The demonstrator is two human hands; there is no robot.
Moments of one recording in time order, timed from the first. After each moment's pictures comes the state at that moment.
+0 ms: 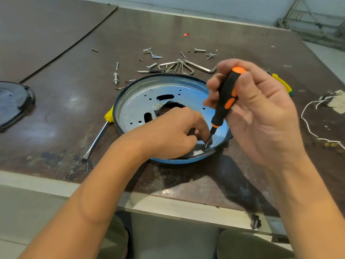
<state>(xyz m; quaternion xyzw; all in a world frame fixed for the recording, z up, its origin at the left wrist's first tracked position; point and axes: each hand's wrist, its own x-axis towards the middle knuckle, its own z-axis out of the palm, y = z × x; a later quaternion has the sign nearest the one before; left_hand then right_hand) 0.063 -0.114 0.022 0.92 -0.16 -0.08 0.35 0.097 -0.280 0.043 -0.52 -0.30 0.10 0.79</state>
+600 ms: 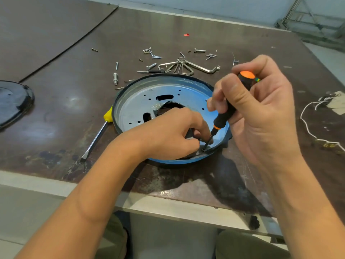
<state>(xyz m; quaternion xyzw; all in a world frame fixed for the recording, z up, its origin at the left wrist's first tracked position) 0.061 -0.113 0.024 0.92 -0.18 -0.07 0.35 0.095 -0.272 0.043 -0.57 -0.29 0.01 0.77</state>
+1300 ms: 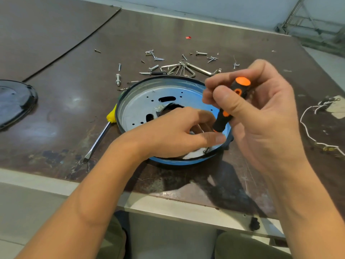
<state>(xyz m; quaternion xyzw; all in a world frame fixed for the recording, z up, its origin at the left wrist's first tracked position) 0.061 -0.112 0.026 0.88 -0.18 -0.09 0.44 0.086 -0.273 0.047 -0.60 -0.30 0.02 0.74</state>
